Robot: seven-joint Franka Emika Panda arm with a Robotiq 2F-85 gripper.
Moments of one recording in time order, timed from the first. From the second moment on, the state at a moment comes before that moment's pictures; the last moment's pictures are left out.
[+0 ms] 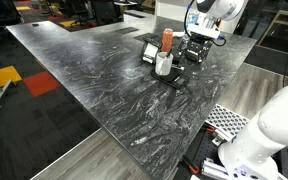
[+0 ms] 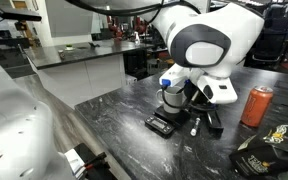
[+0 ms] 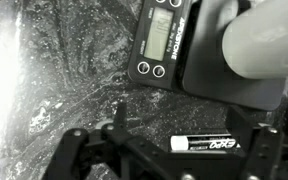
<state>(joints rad) -0.31 -0.20 -0.33 -2.32 0.25 1.96 0.64</state>
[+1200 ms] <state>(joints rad) -0.28 -0.01 -0.31 -2.26 0.45 2.12 0.79</state>
